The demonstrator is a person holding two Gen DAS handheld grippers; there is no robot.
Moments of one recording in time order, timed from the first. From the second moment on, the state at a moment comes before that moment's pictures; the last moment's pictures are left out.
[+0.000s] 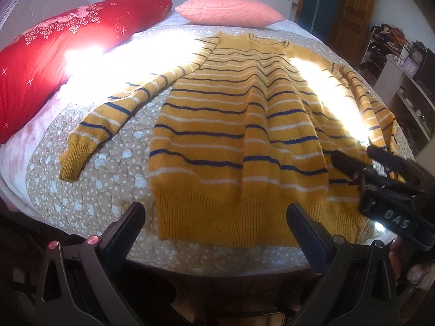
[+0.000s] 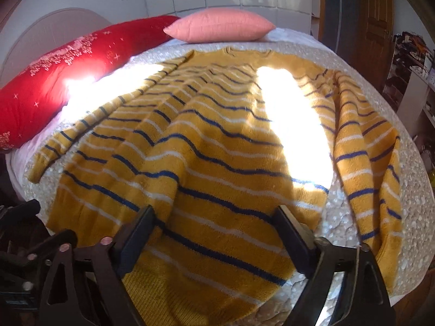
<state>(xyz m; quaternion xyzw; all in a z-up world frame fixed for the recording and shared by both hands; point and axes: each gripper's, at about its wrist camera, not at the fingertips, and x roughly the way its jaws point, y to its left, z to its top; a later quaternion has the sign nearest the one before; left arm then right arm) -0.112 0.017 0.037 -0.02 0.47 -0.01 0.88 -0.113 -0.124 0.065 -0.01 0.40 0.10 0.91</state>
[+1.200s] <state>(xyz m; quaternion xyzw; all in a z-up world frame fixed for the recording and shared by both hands) -0.115 -0.004 0.046 -0.03 0.49 -0.05 0.87 -0.090 -0.324 0.059 0.10 0.40 -0.05 0.91</state>
